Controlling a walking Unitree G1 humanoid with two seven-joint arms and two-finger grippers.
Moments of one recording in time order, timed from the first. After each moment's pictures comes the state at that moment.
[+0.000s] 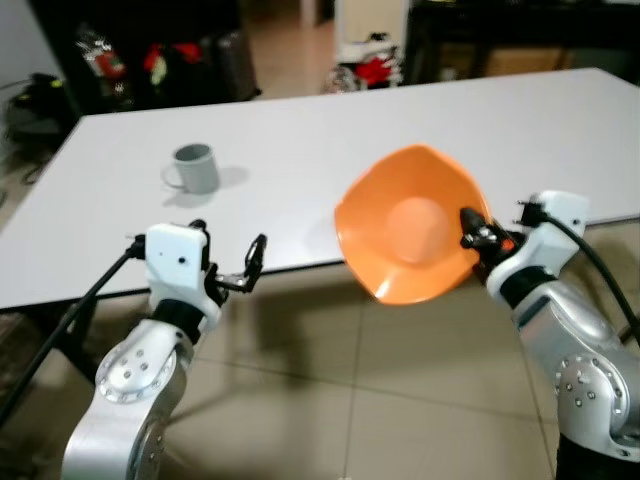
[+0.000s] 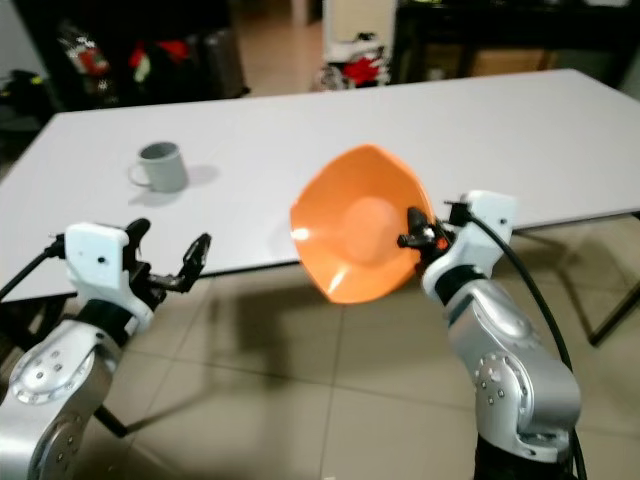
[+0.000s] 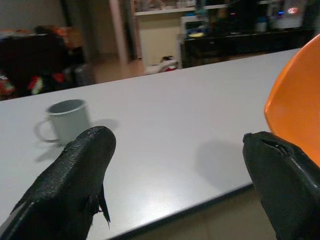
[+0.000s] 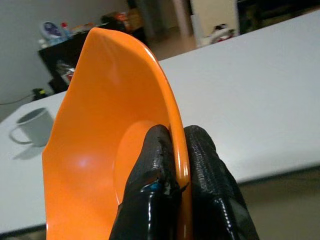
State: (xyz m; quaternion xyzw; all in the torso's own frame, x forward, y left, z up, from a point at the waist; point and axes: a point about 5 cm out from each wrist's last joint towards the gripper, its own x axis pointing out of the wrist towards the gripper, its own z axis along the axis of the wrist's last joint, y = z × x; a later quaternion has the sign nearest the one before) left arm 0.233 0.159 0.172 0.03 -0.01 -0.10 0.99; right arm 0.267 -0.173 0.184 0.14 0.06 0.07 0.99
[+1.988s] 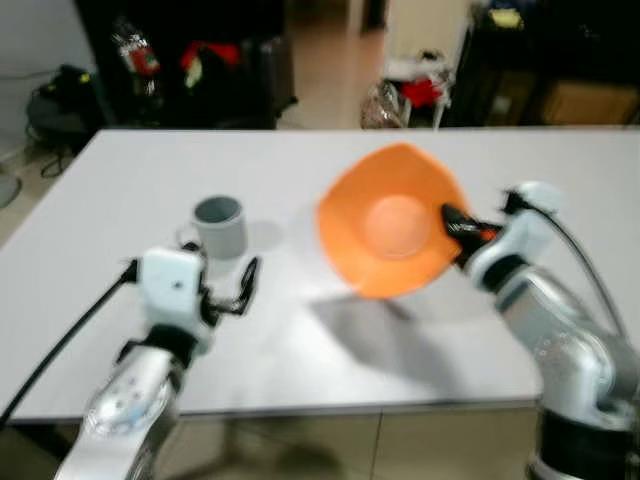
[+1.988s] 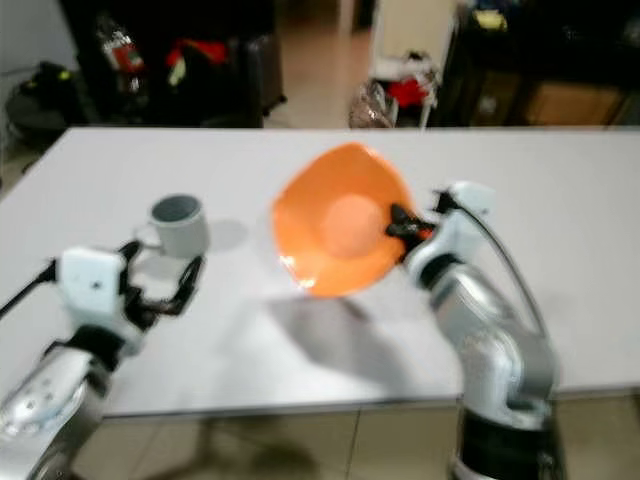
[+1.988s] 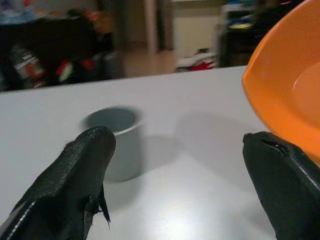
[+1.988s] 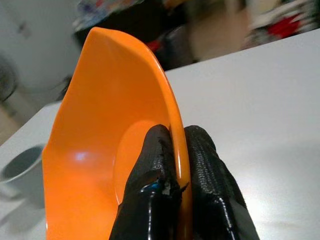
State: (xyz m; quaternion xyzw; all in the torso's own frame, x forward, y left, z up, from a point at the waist) left arm 0.211 0.168 0.158 0.05 0.03 -0.07 1.00; right arm 0.288 -0.150 0.177 0.19 0.09 0.13 0.97
